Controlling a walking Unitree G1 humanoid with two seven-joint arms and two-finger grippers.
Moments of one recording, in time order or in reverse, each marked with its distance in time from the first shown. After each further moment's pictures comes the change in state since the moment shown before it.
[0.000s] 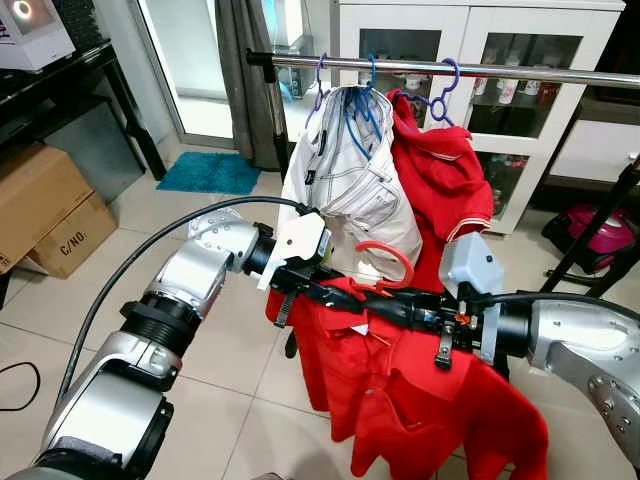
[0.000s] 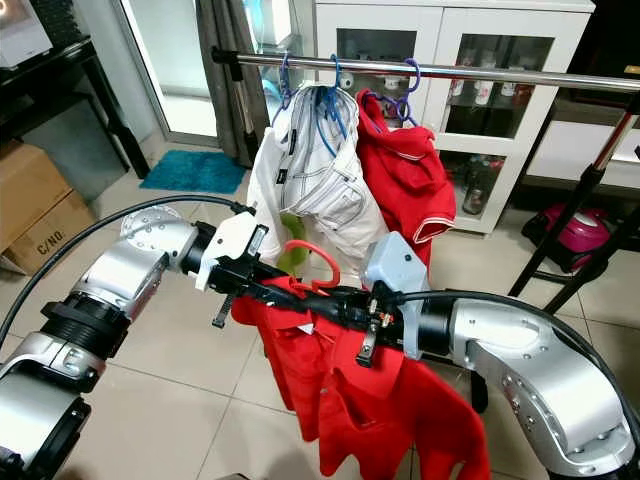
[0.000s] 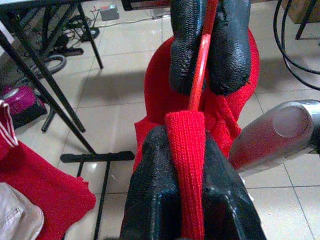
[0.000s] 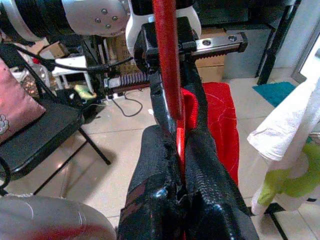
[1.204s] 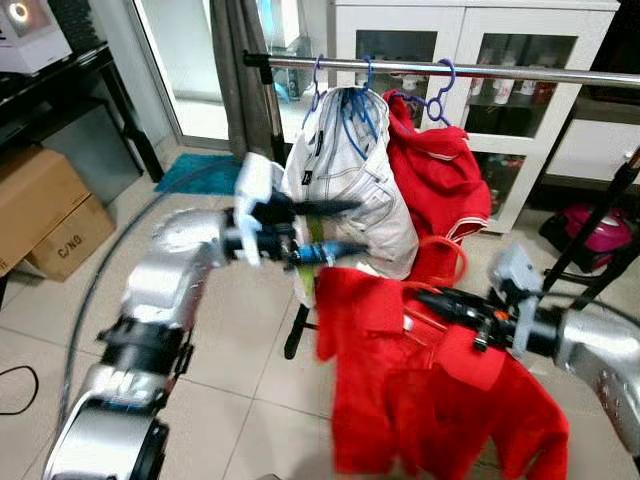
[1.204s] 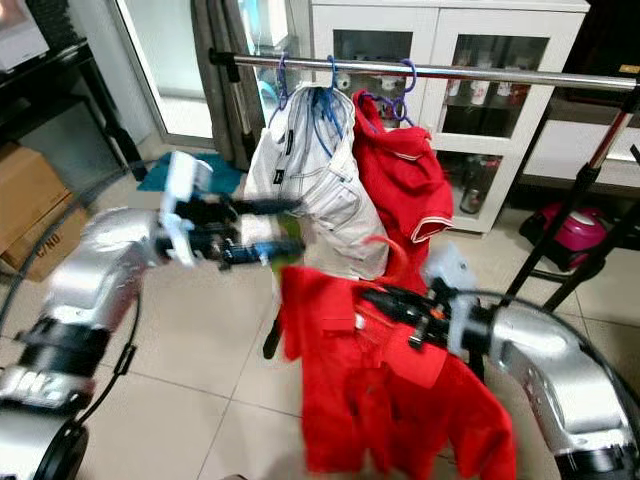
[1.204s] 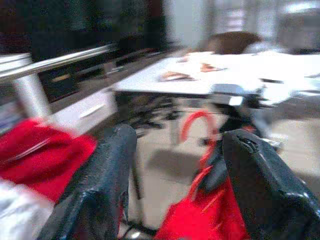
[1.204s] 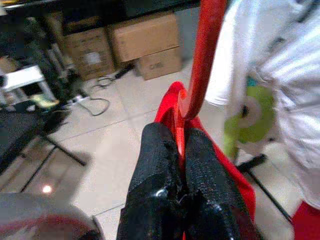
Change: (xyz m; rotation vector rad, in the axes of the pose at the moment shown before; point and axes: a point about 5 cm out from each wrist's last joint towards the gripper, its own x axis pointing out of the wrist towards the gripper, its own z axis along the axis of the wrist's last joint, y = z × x) left arm -0.035 -0.003 0.020 -0.130 -0.367 0.496; right arm -0.038 -0.055 -0.078 0.150 0.013 -0.247
